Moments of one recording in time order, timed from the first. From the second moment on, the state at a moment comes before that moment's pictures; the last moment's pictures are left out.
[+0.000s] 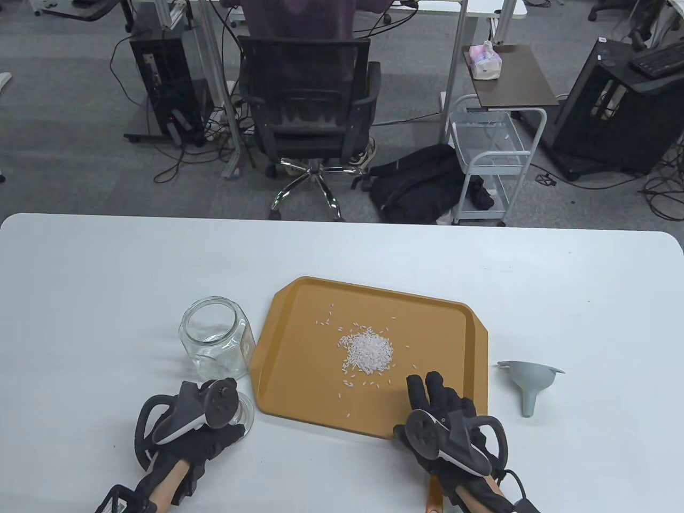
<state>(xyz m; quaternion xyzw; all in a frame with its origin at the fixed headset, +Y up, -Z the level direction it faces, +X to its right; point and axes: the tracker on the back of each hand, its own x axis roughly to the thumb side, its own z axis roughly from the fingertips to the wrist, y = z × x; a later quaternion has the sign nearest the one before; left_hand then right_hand) -0.258 -0.734 -0.297 -0.16 -0.09 -0.05 0.98 0.129 -0.747 -0.259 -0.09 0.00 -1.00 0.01</state>
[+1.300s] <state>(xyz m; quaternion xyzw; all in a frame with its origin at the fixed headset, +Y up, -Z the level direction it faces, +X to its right) -0.174 -0.708 -0.273 0.09 -0.20 0.06 0.97 0.310 -0.751 -0.305 0.26 0.00 -0.96 -0.05</state>
